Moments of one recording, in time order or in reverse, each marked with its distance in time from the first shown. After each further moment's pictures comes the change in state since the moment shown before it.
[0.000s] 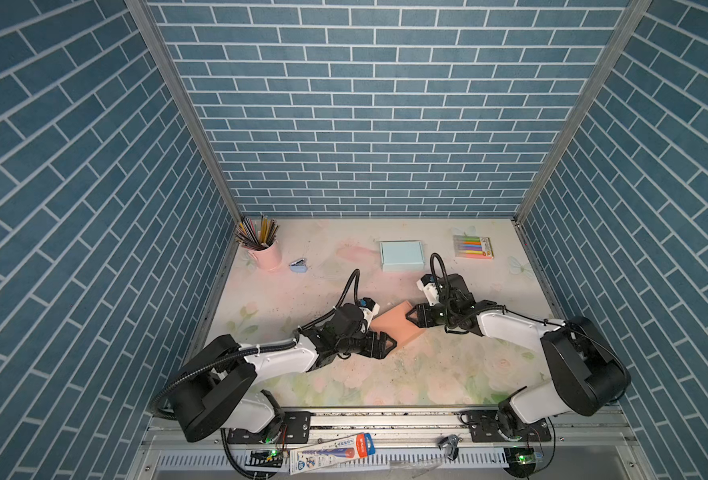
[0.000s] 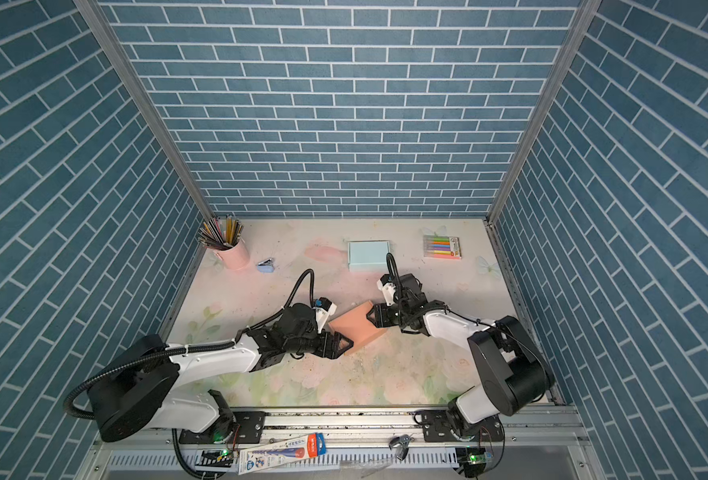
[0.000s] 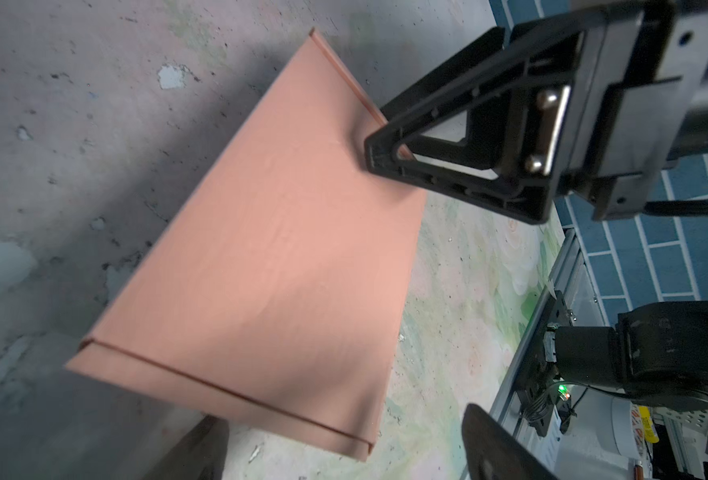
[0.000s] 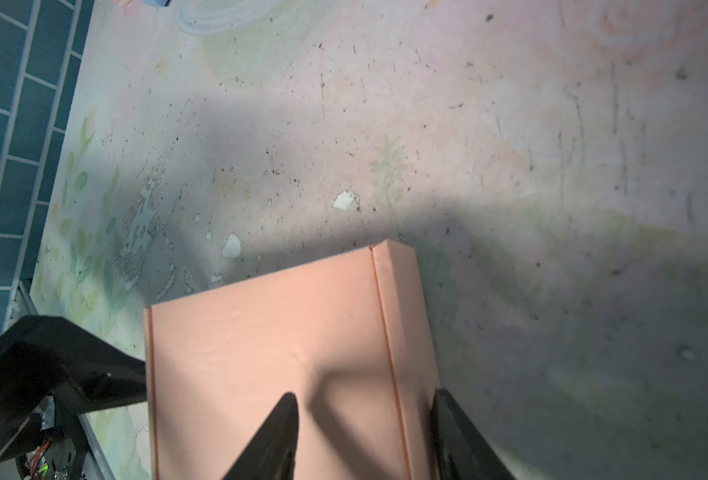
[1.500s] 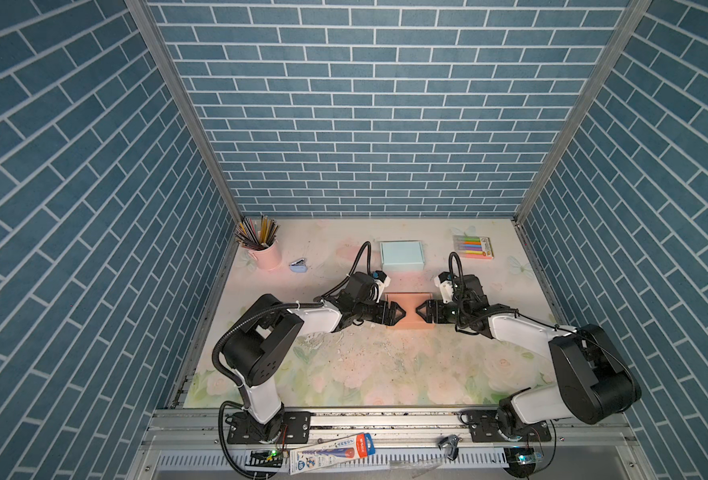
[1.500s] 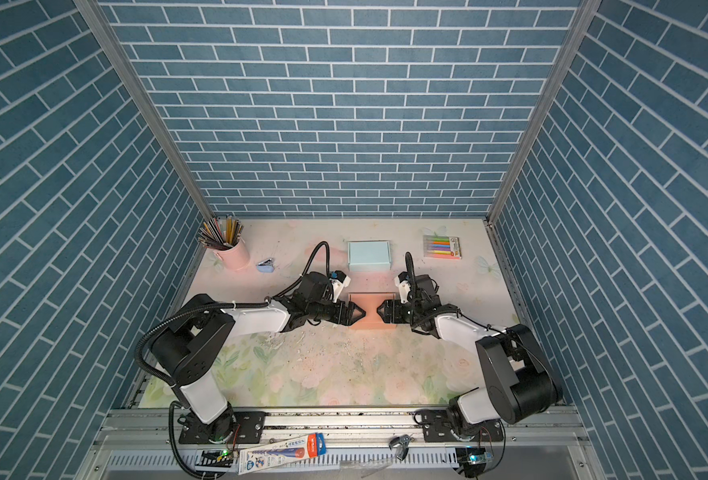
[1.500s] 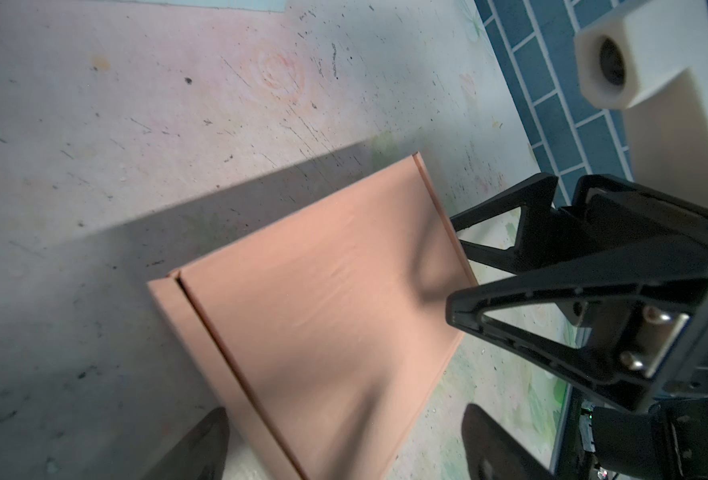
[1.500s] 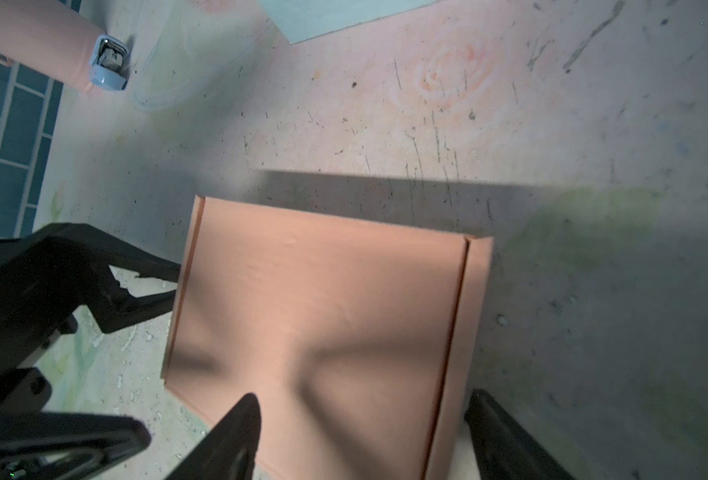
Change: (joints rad) left arm 0.150 0.365 0.327 0.026 0.111 0.142; right arm -0.121 -0.046 -0.060 0.047 0.041 0.025
